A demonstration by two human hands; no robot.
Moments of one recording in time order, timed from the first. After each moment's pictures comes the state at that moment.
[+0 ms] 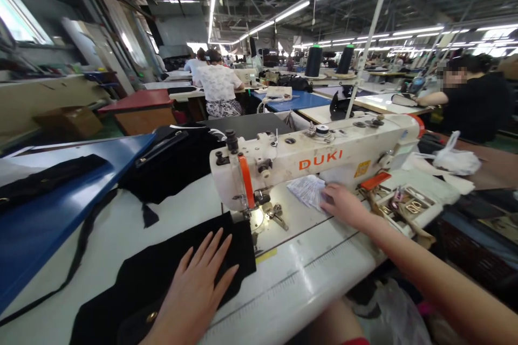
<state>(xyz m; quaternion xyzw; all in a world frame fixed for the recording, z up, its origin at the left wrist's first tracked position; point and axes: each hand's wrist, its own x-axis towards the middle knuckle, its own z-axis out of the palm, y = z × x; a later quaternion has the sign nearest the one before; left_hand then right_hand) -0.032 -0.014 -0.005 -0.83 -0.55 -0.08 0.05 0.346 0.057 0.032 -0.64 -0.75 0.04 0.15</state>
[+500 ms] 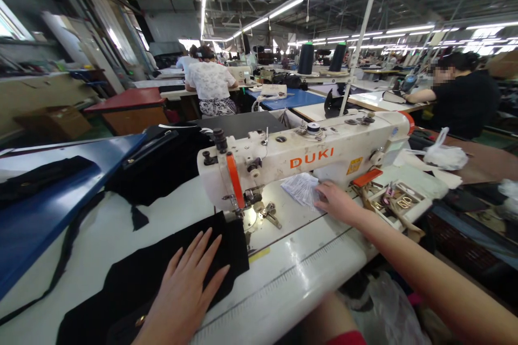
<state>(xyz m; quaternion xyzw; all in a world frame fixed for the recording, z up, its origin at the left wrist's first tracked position) -0.035 -0.009 -0.006 -0.83 -0.55 -0.10 0.07 0.348 0.063 0.028 -0.64 -0.75 0.07 0.13</state>
